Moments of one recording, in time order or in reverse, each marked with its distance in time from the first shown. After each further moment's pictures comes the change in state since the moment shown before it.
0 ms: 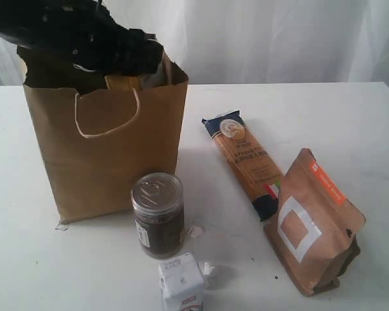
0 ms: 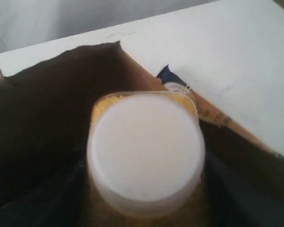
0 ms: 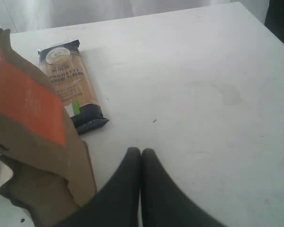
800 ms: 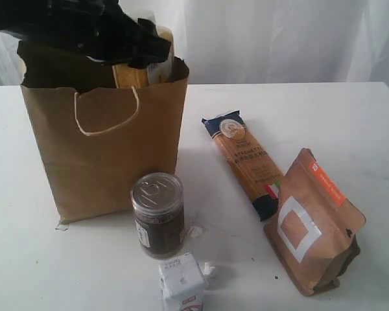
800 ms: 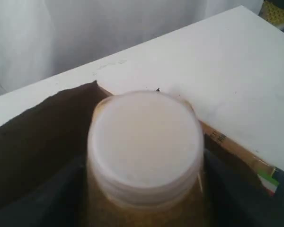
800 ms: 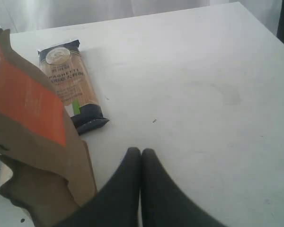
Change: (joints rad) left arm -0.024 -0.008 -0.003 -0.026 -0.091 0.118; right arm 0.000 0.000 0.000 0.000 0.000 0.000
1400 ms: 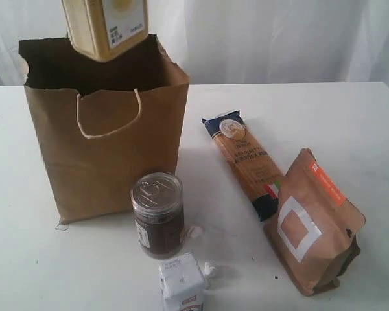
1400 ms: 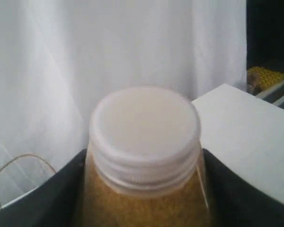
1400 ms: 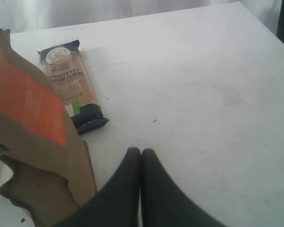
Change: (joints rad) left arm -0.043 -0.299 0.000 0.136 -0.001 0.004; right arm 0.000 0.000 0.000 0.000 0.000 0.000
